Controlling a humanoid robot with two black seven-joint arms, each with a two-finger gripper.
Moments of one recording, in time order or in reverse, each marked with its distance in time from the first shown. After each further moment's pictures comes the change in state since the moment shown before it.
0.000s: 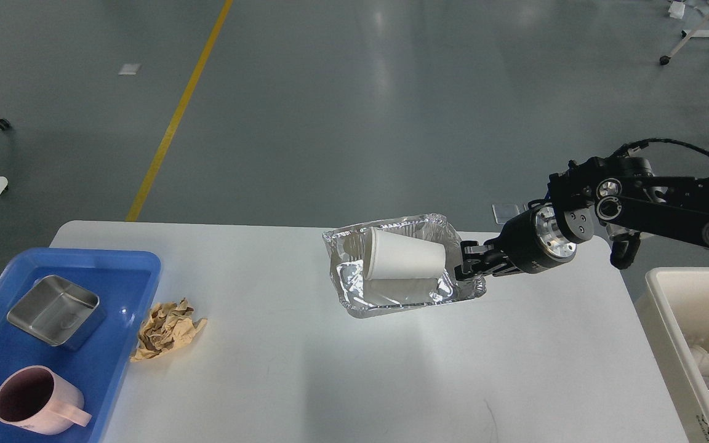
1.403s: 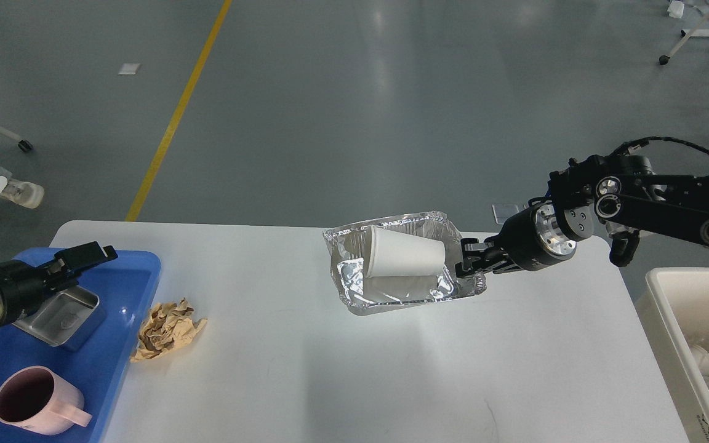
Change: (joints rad) left arm -0.151 -0.835 0.022 0.373 0.163 0.101 0.165; right arm 0.001 0.008 0.000 -0.016 -0.004 0.000 0.000
